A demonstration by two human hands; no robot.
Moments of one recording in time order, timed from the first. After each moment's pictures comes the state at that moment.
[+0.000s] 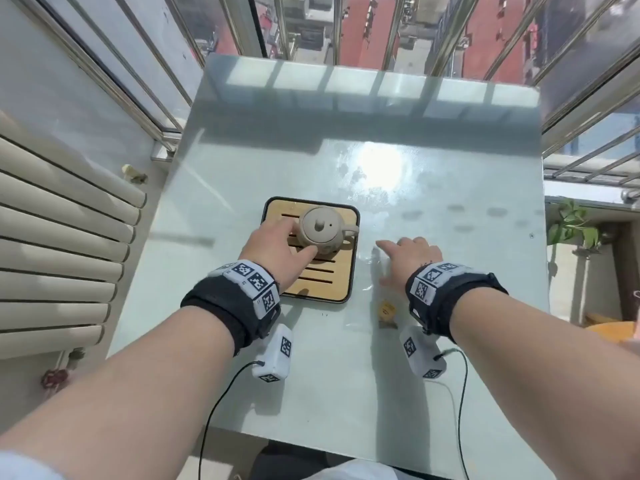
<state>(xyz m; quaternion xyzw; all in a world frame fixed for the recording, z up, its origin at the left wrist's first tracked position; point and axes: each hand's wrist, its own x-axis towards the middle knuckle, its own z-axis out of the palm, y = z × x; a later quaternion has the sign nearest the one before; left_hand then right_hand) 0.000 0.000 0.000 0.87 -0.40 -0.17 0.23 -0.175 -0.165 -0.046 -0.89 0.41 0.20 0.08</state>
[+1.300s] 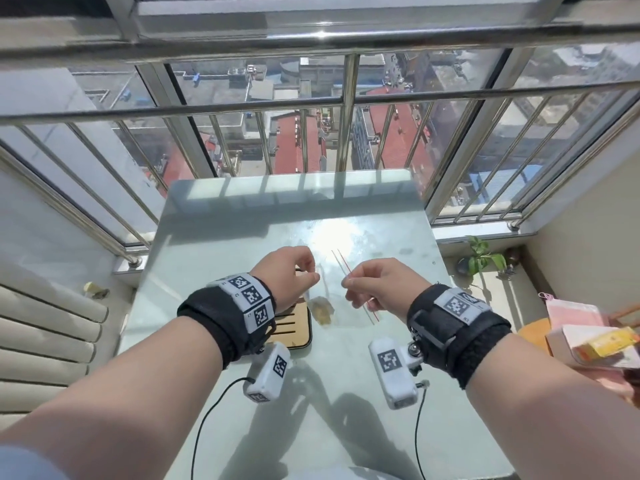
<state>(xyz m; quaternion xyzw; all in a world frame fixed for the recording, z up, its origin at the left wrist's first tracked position) -0.035 0.030 -0.004 0.84 -0.45 -0.25 0.19 -0.211 -0.089 -0.011 -0.68 0.35 -0.02 0.64</state>
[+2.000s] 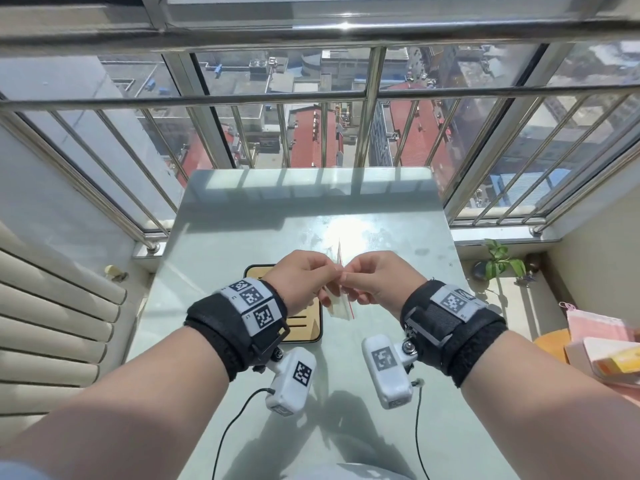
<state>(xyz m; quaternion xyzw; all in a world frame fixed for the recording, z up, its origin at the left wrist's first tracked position) -0.076 0.026 0.010 0.74 -0.36 -0.45 0.36 -0.217 -0.083 -0.007 -0.67 0.34 -0.05 0.66</state>
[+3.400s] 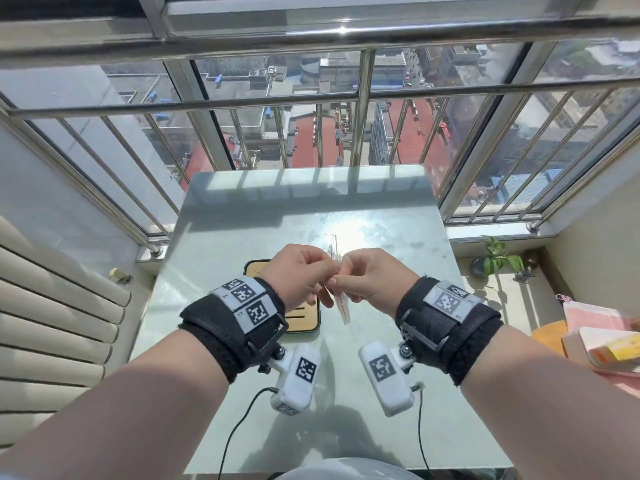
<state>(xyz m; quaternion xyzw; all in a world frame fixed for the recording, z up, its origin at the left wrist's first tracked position) -0.063 0.009 0.015 0.70 -0.32 -0.47 0.43 -0.197 -0.098 -0.003 -0.69 0.28 -0.06 0.66</state>
